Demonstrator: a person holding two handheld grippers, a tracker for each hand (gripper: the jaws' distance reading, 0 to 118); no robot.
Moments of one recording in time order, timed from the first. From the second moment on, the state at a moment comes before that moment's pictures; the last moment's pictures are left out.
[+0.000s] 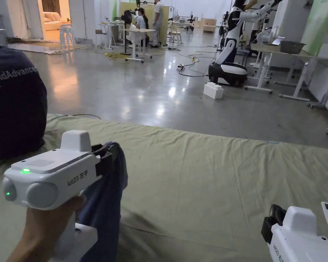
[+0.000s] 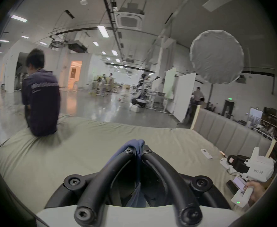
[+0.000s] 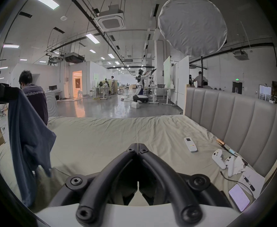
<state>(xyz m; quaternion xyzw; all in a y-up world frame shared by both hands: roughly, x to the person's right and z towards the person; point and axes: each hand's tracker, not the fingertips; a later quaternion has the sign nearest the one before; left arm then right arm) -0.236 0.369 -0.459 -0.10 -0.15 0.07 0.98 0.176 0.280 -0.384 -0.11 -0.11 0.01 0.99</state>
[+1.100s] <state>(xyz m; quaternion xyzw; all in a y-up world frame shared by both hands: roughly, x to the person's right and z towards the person) -0.042 0.237 -0.479 -0.27 -0.27 0.03 0.92 0.242 0.254 -0.342 -0.16 -0.17 0.00 0.97</state>
